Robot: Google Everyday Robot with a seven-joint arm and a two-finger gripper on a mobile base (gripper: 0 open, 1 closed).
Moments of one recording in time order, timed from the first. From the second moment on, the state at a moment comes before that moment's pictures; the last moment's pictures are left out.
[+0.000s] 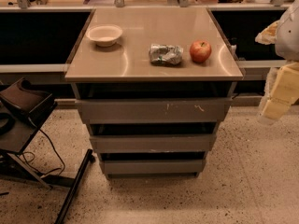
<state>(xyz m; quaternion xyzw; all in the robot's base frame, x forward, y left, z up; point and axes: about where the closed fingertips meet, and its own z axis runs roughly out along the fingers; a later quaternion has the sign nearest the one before) 0.438 -0.216 0.977 -0.60 0.78 -0.04 0.16</state>
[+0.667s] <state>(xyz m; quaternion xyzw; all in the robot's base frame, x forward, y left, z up) 0.439 -0.210 0.966 -0.60 0.78 -0.03 0.17</state>
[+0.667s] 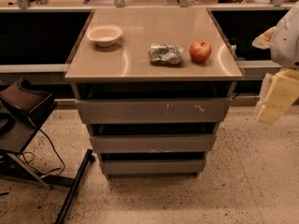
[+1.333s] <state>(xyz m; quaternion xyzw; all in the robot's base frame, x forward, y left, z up) 0.449 -0.159 0.888 -0.63 0.76 0.04 0.17</state>
